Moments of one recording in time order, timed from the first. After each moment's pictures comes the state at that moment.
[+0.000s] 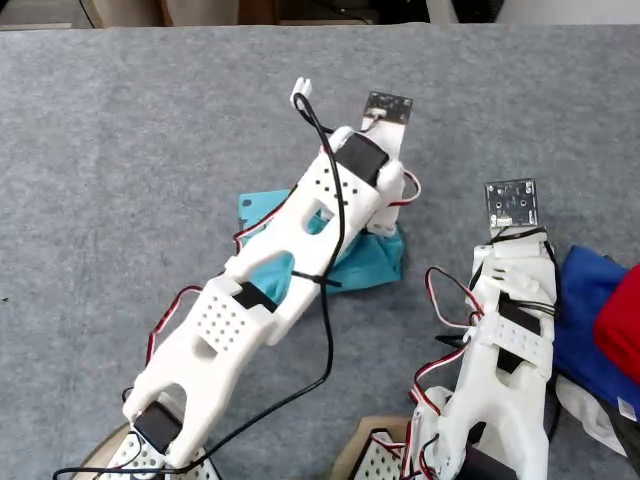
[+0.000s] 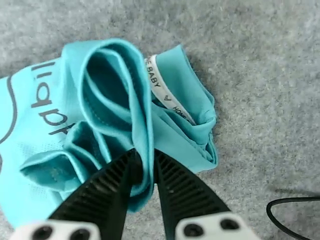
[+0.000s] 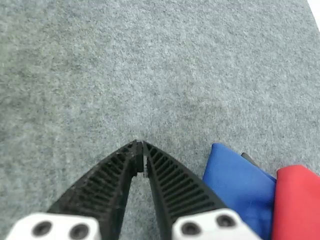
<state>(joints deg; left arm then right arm) 36.7 49.1 -65.8 100.2 14.5 25.9 -35.6 76.1 5.6 21.7</state>
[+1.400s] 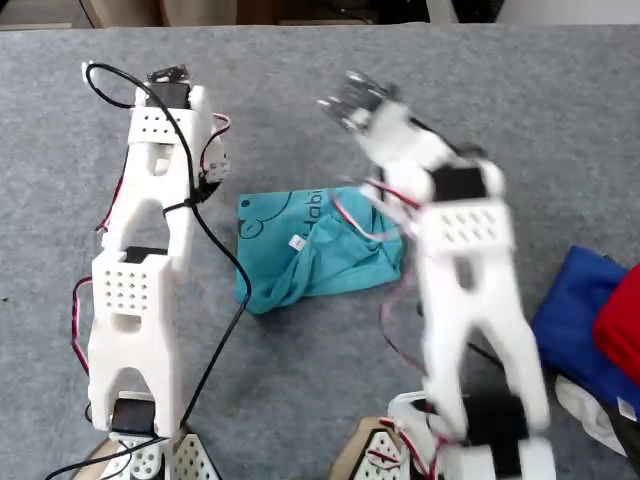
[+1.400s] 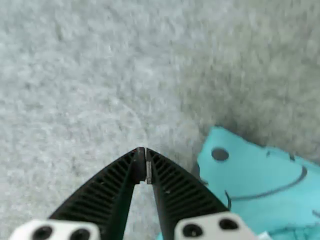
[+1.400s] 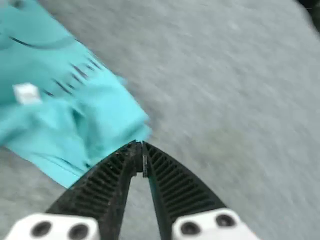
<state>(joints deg) -0.3 45.4 -49.4 96.9 14.8 -13.5 -10.8 8.2 70.4 28.8</state>
